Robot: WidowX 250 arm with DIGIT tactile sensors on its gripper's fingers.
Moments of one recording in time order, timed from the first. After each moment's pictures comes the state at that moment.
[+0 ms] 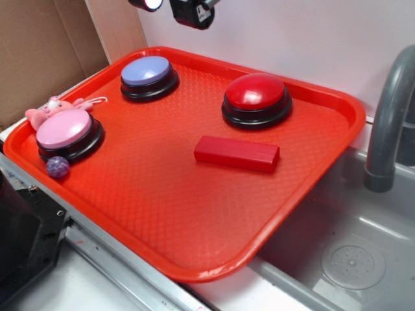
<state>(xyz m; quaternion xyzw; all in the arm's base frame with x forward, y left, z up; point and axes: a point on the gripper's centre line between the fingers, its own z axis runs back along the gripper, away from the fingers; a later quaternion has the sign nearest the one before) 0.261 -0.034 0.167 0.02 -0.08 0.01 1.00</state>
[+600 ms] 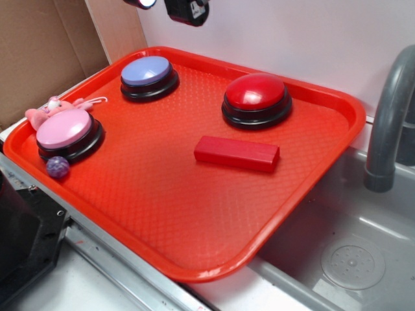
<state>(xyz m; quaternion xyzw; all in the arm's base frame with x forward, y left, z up) 0.254 -0.034 0.174 0.02 -0.07 0.02 1.00</state>
